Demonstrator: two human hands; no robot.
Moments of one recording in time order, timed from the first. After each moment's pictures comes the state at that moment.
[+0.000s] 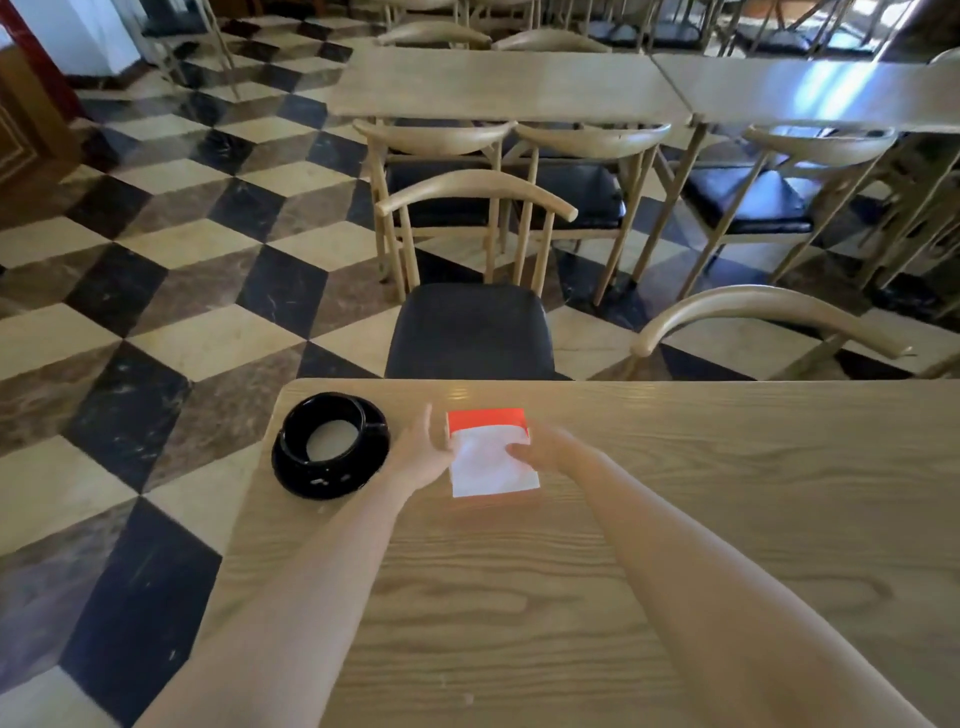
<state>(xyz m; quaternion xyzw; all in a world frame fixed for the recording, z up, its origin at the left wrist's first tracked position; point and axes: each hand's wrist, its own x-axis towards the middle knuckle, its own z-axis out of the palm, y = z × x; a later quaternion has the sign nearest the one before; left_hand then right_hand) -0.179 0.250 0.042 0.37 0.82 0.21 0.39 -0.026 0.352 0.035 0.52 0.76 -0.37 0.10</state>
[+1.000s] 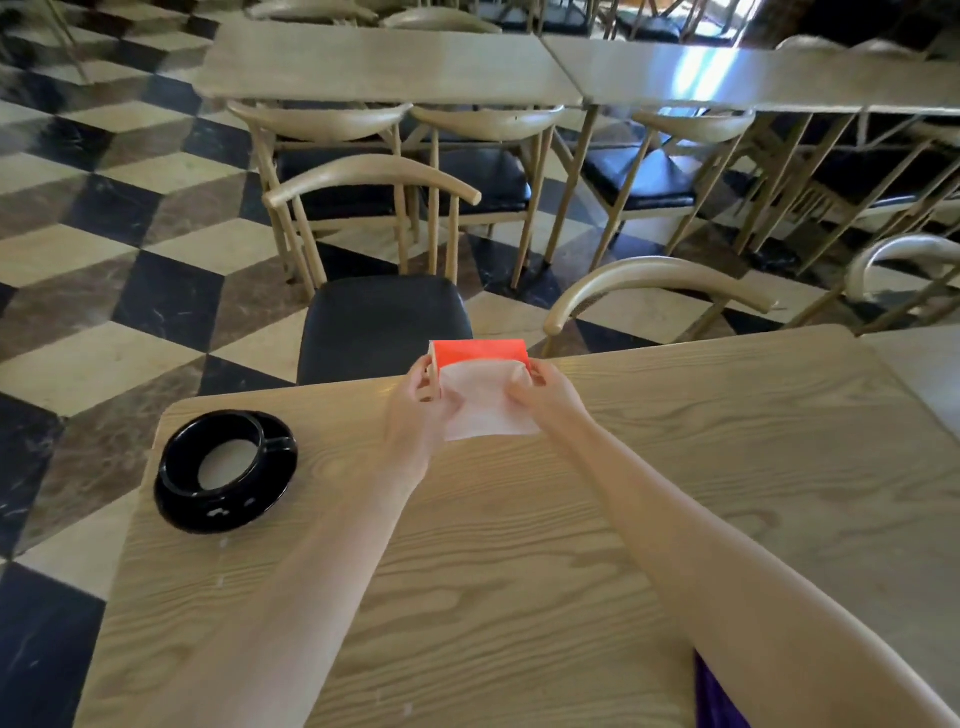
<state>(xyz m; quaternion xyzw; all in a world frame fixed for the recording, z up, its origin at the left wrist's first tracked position) -0.097 0.303 0.069 0.32 0.66 0.53 0.44 0.042 0.366 0.084 0.63 0.60 -0.45 -0.22</state>
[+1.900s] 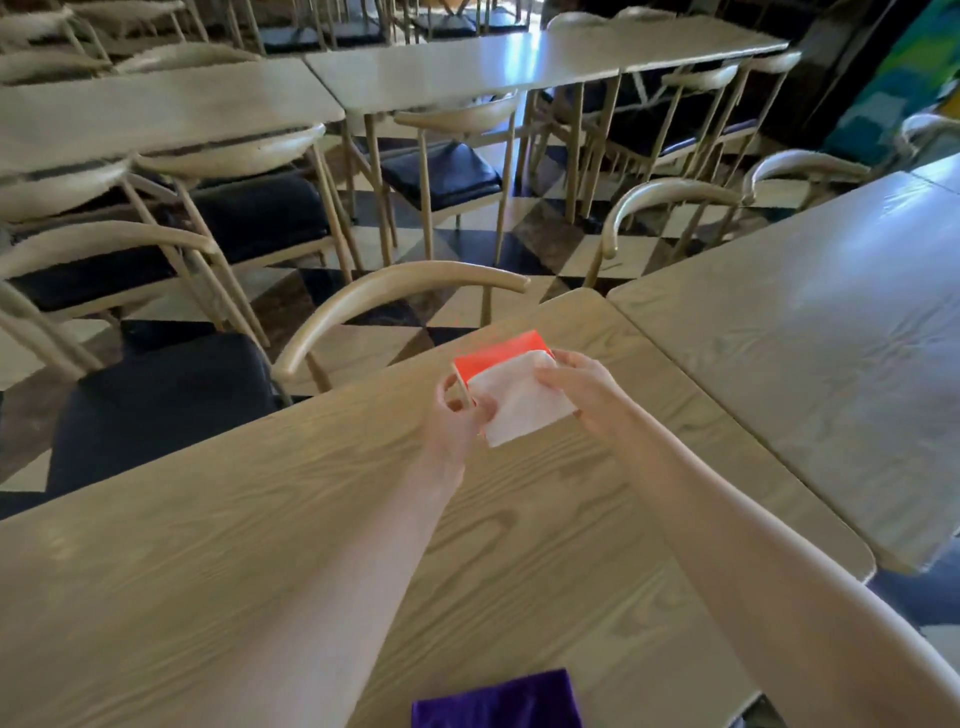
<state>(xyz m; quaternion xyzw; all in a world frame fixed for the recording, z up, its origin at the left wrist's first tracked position) 0.293 0.423 0.074 0.31 0.56 0.47 0.61 0.447 0.446 0.114 0.68 0.42 -0.50 -0.34</state>
